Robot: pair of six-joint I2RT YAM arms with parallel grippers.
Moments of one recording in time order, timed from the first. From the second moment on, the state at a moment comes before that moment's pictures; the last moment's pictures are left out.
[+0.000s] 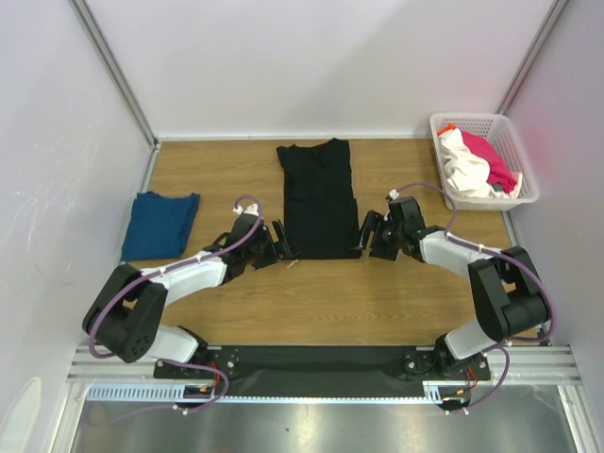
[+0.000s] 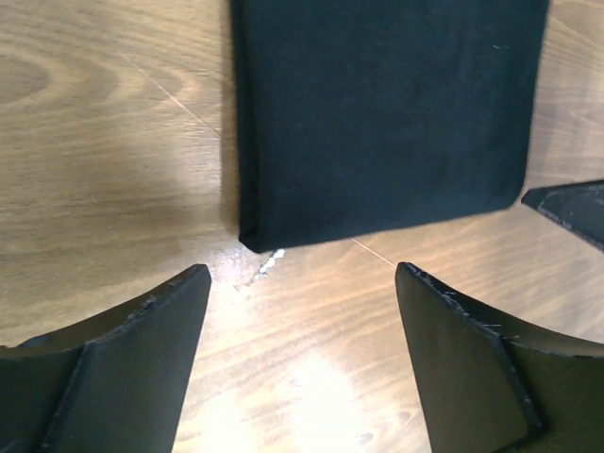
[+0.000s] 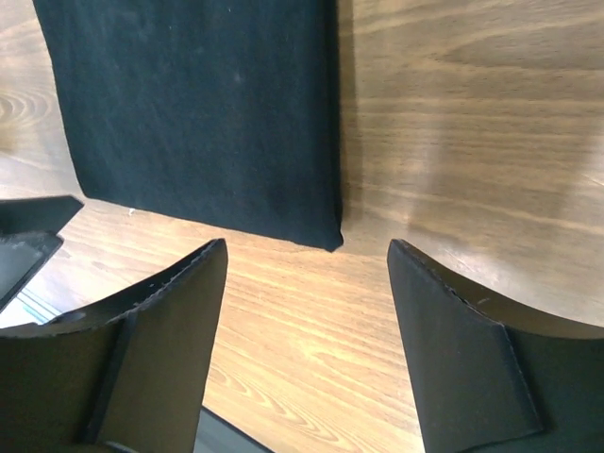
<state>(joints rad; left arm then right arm) -0.54 1.39 0.62 0.03 0.06 -0.80 0.36 1.51 0.76 -0.10 -0.27 0.67</state>
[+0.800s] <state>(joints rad) -0.54 1.53 0.59 0.21 0.03 -0.87 0.38 1.62 0.74 0.03 -0.29 0.70</state>
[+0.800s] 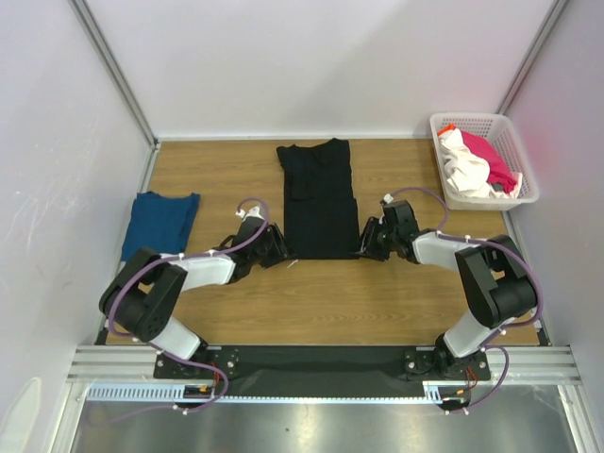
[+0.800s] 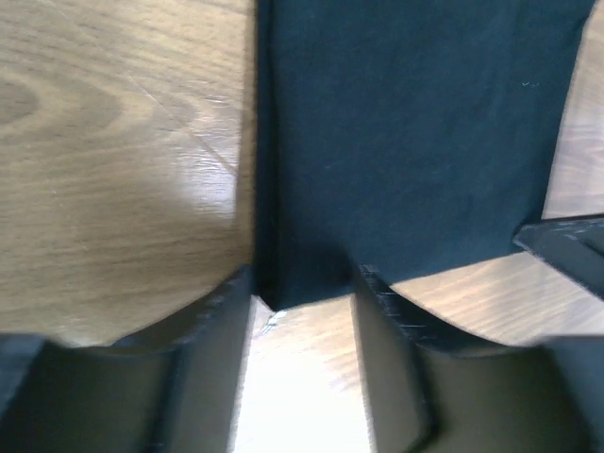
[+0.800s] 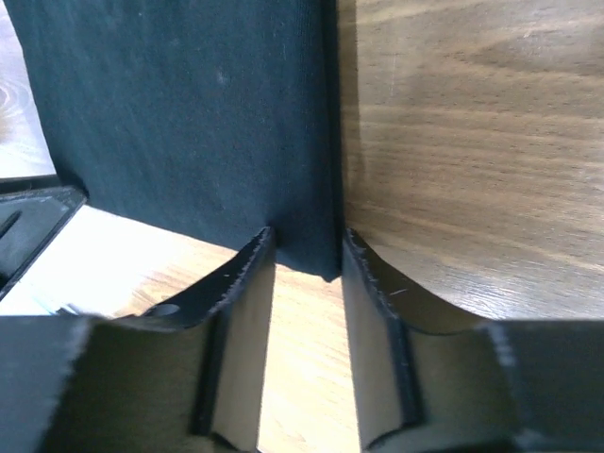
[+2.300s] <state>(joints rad) -0.97 0.76 0.66 -0.64 -0.23 -1.06 0.76 0.89 0.70 -0.60 -0.01 0.92</state>
